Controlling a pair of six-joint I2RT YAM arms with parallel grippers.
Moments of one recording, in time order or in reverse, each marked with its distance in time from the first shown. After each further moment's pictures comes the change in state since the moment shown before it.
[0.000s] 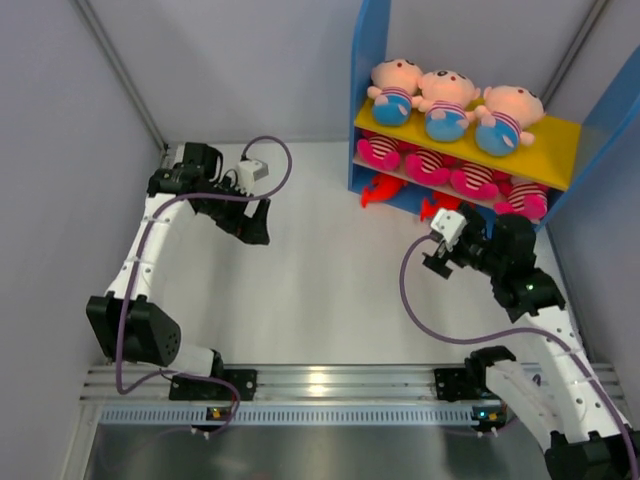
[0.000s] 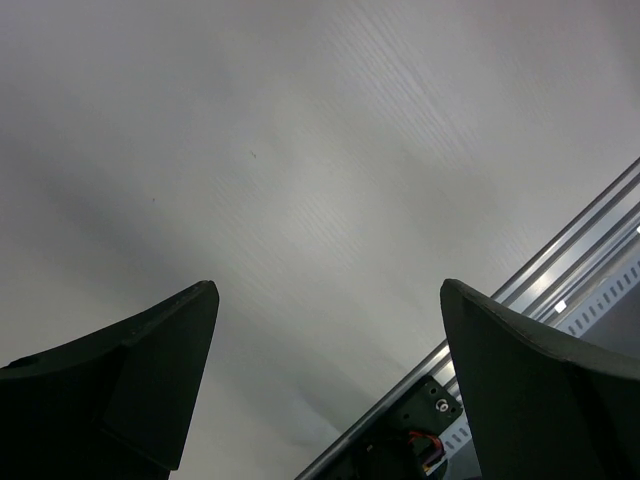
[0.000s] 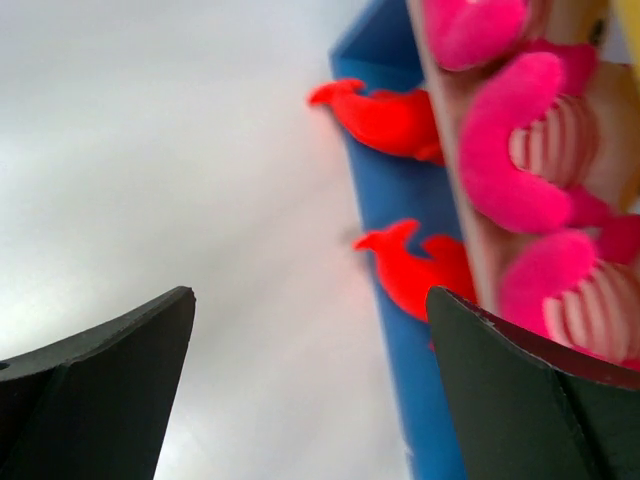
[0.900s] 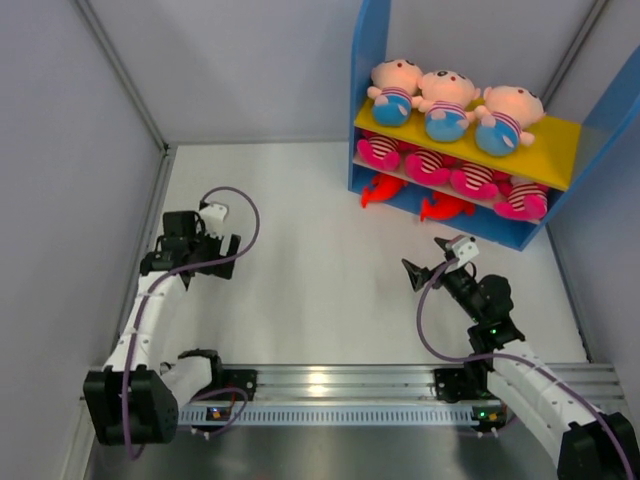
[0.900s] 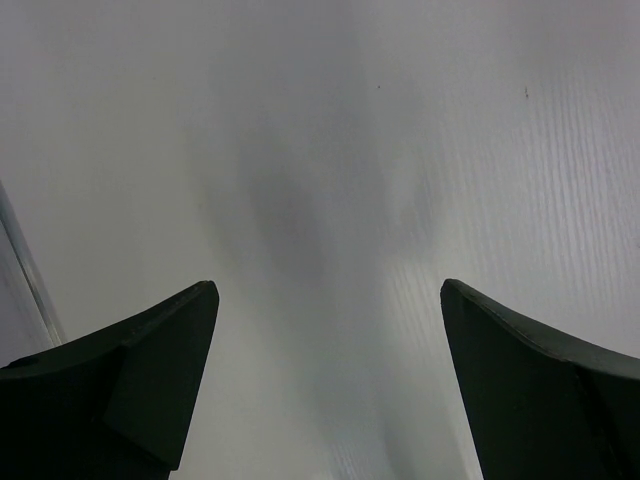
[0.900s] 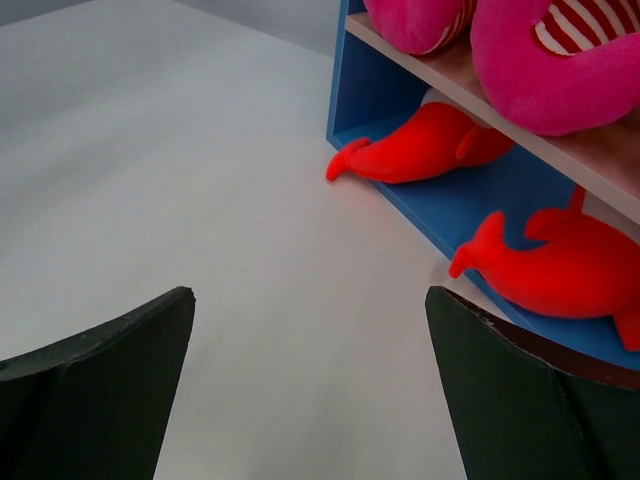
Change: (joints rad) left arm 0.145 -0.424 -0.723 0.533 -0.414 -0.100; right arm 0.142 -0.152 -0.726 1.061 0.195 0.726
